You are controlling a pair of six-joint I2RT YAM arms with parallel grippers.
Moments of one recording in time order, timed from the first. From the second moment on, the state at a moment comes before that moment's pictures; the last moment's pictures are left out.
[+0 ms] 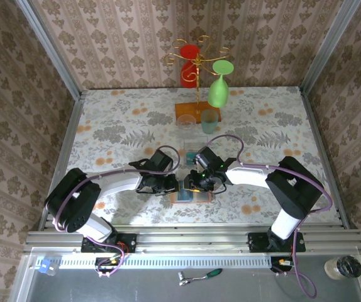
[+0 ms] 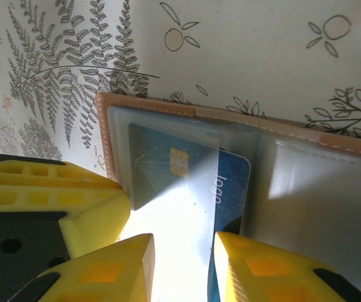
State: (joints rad) left arm -0.78 1.52 0.71 -0.34 0.33 -0.85; right arm 0.74 1.69 0.85 -0.21 -0.40 0.86
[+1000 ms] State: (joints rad) left arm -0.79 1.51 0.81 -0.41 0.32 -0.82; right arm 0.74 1.58 0.85 -0.27 -0.36 0.86
